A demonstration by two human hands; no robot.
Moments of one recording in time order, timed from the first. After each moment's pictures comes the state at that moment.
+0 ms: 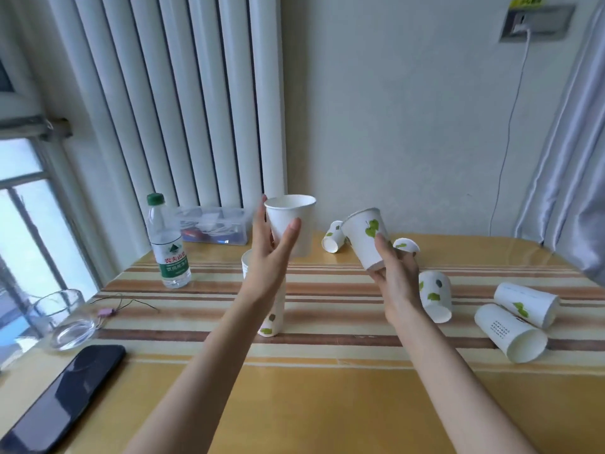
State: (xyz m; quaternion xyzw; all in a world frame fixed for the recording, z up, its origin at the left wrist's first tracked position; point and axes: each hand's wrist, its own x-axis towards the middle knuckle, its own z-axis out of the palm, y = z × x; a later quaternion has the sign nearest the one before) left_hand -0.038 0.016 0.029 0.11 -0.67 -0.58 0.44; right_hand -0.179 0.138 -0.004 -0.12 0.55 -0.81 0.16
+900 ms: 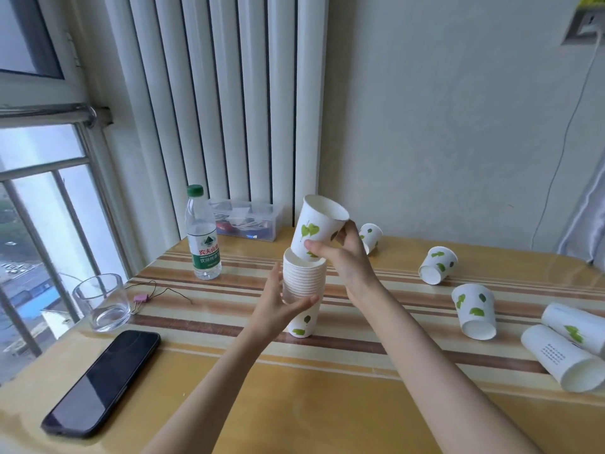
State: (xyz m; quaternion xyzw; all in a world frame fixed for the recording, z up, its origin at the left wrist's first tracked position) left_hand 0.001 -0.045 -0.058 0.22 -0.76 -0.53 0.30; right_hand -0.118 0.034 0.017 -0.37 0.59 -0.69 0.20
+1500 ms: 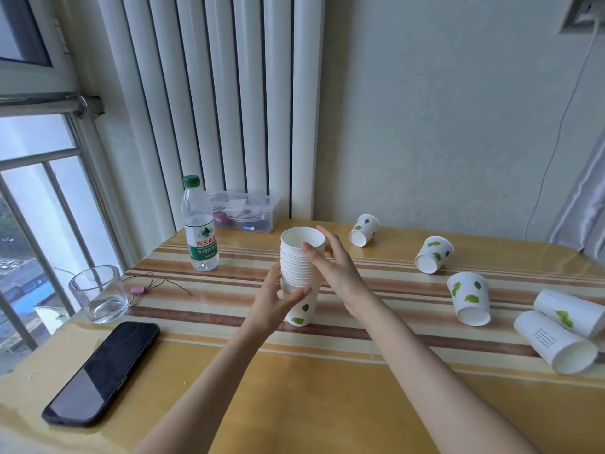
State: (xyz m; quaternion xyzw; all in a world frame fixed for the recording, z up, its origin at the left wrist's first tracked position) left_hand 0.004 -0.045 -0.068 0.25 -0.76 -0.53 0.29; right_hand -0.111 0.034 -0.019 -0.39 0.67 -0.60 0.22
